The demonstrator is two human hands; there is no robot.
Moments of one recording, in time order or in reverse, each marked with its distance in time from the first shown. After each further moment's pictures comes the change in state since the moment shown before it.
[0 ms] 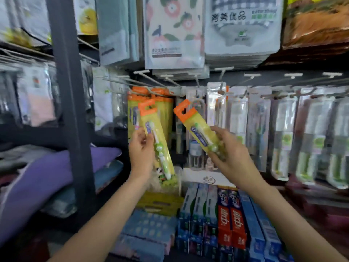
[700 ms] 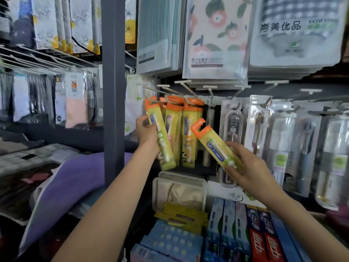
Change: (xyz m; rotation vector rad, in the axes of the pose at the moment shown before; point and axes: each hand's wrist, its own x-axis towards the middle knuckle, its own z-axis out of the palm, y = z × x) left_hand 0.103 0.005 -0.022 -0.158 0.207 -0.337; right_hand 0.026 0.006 0.039 -0.036 -0.095 -0.031
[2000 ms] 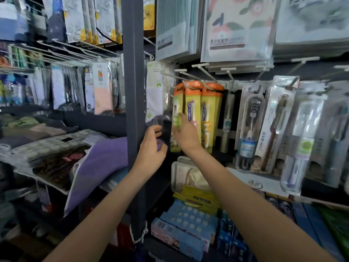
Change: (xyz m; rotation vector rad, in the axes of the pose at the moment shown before) left_hand -0.058 -0.011 -0.095 0.810 -0.315 0.466; right_hand 0.099 -0.109 0.119 0.422 -0.073 0.275
